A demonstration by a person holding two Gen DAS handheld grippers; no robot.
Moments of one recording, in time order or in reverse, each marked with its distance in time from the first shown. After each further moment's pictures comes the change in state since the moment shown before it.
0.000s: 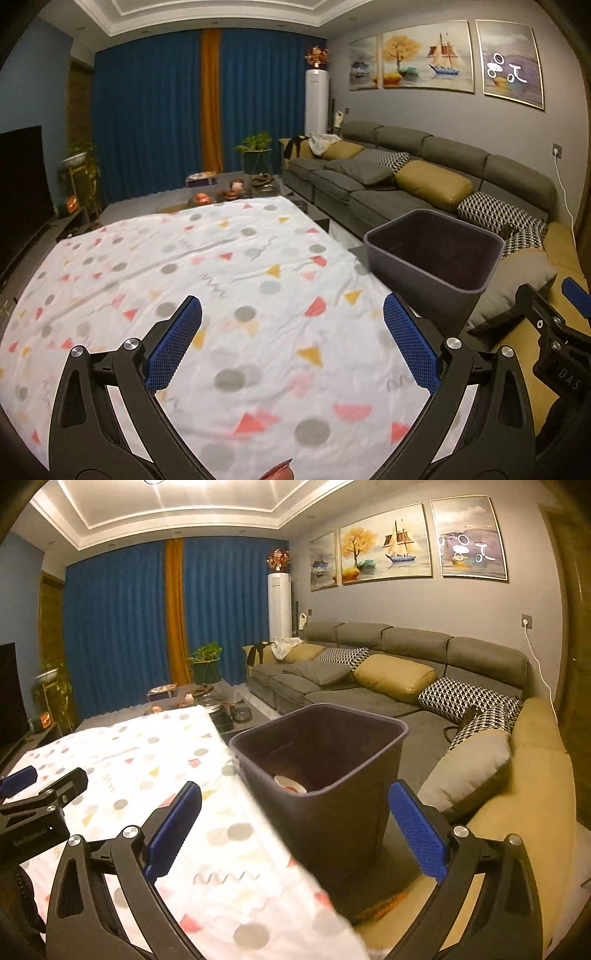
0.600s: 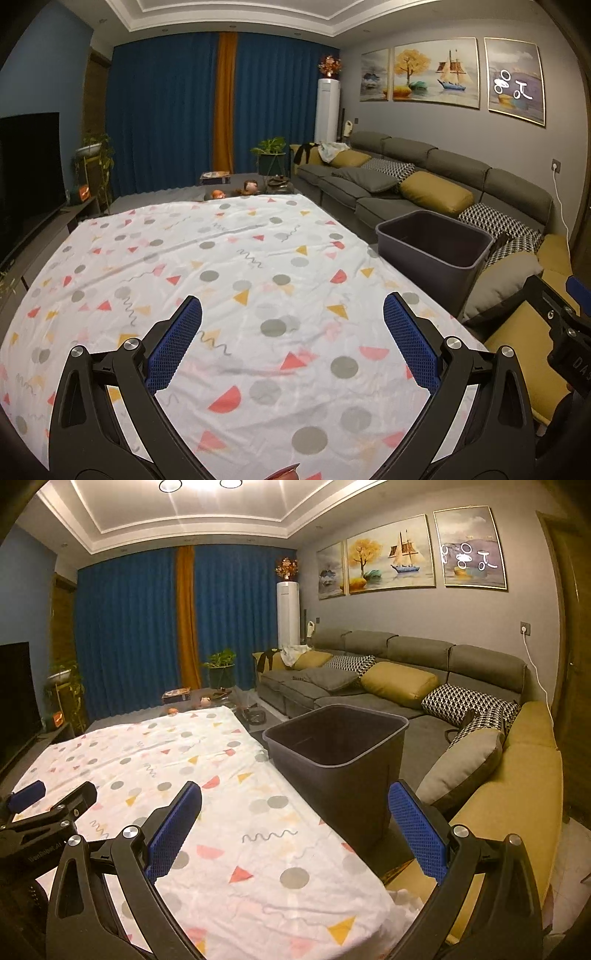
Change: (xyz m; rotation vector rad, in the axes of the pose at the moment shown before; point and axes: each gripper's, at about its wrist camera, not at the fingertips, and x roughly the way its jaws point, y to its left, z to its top) left arm -0.067 0.042 -0.038 -0.053 -0.025 -0.002; right arm -0.076 0.031 -0.023 -0.013 -0.029 0.022
